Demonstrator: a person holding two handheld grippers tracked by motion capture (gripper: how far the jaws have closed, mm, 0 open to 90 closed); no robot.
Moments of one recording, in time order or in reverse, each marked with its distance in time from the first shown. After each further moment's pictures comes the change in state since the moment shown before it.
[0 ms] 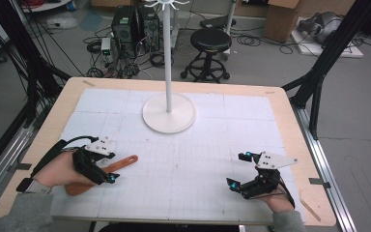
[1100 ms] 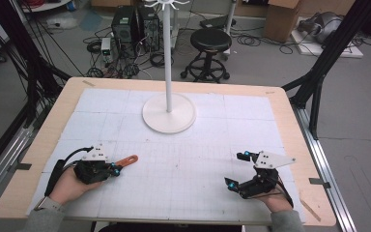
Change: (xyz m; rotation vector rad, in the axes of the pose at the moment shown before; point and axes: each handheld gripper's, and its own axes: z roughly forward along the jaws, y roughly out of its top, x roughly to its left) left arm -0.021 -0.029 0.021 -0.204 0.102 -0.216; right arm 0.003 0.004 0.003 -0.001 -0.002 -0.006
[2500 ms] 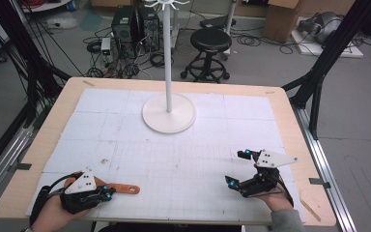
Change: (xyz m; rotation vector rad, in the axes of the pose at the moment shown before) left arm -0.049 -0.037 -0.029 -0.035 -0.011 0.060; right arm 0.000 0.005 -0.002 -0.019 -0.005 0.003
